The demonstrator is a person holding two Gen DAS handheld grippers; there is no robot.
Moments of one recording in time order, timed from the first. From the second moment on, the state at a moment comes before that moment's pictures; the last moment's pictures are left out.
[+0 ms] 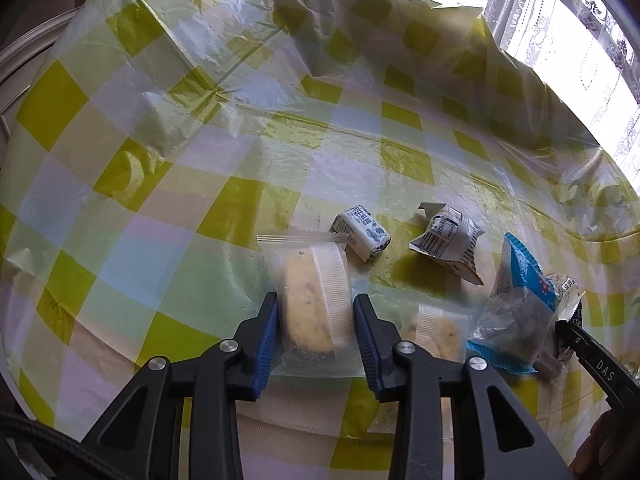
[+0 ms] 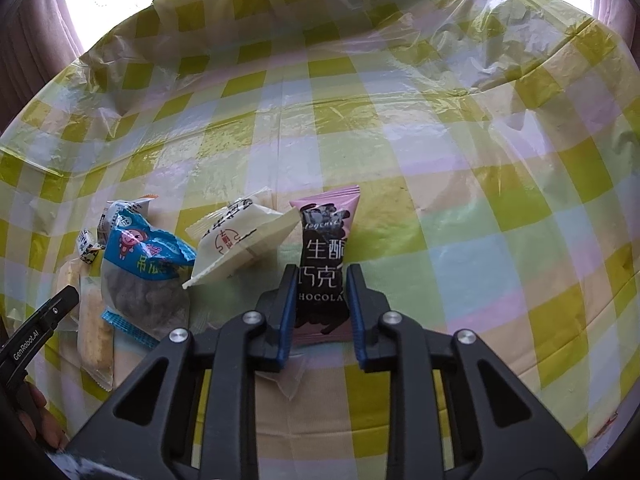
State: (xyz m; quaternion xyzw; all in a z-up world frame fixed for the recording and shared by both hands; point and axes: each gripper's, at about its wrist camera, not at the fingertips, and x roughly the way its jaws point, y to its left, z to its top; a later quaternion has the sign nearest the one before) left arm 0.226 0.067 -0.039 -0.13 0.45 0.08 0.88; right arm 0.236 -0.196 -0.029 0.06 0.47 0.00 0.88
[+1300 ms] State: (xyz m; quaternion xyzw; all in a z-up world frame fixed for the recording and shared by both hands) left arm 0.150 -0.046 0.031 -0.08 0.37 -0.04 0.92; right arm 0.140 -0.235 0.020 0.08 0.43 0.03 0.90
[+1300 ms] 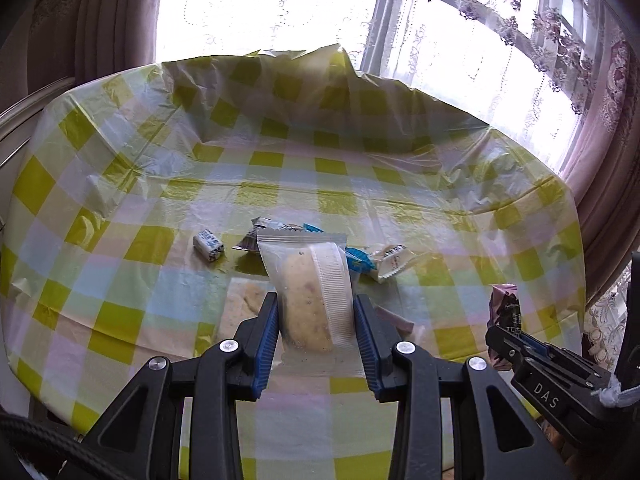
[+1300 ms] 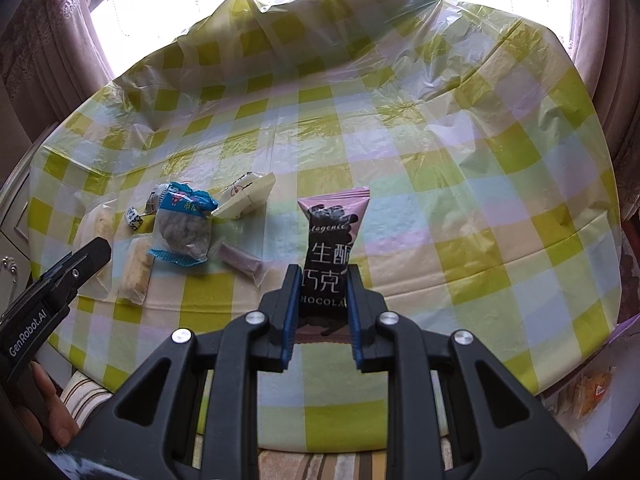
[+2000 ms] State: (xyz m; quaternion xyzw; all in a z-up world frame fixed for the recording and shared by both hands) left arm 0.095 -0.163 0.045 -0.02 0.40 -0.19 0.90; right arm 0.049 -0.338 0.045 0.11 0.42 -0.03 0.90
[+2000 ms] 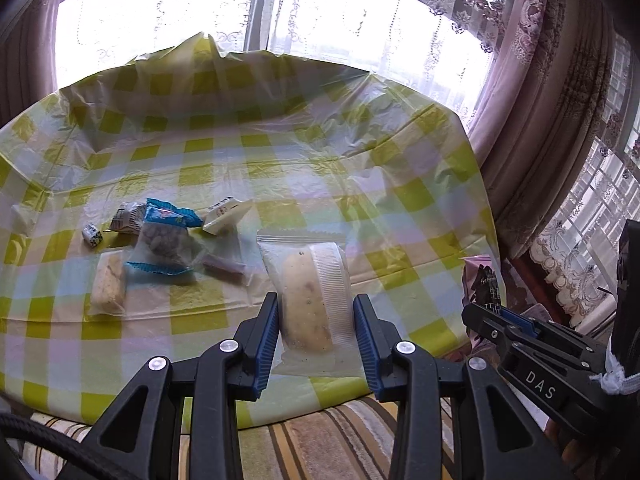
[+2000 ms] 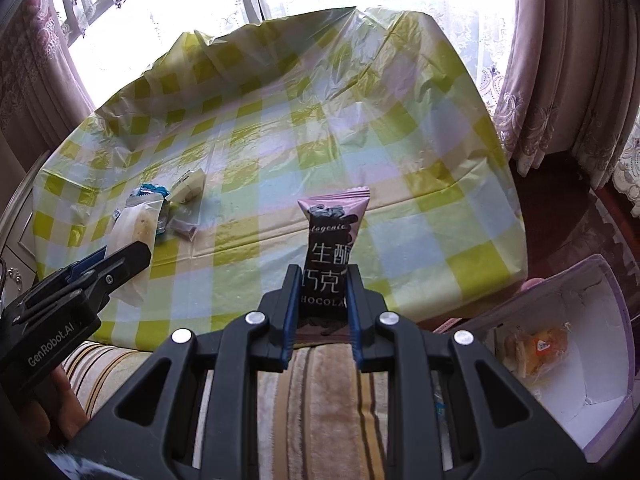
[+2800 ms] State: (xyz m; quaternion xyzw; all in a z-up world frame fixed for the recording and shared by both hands) left arm 0.038 -0.314 0.040 0.03 0.45 -0.43 0.78; right arm -0.032 -0.485 0.038 0.15 0.41 -0.20 0.88
